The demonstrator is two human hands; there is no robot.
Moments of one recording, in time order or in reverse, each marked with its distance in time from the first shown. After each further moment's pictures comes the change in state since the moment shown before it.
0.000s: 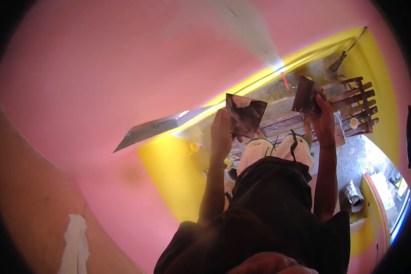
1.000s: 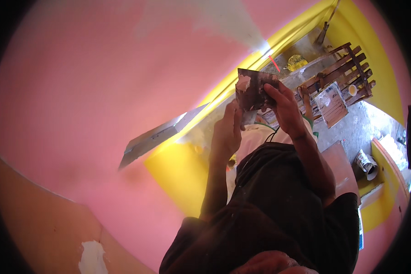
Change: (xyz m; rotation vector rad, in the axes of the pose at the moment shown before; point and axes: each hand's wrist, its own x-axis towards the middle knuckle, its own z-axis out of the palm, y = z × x) left_hand -0.010 0.009 -0.009 0.662 -0.177 0.195; right_hand -0.039 0.085 0.104 -0.193 -0.090 -0.001
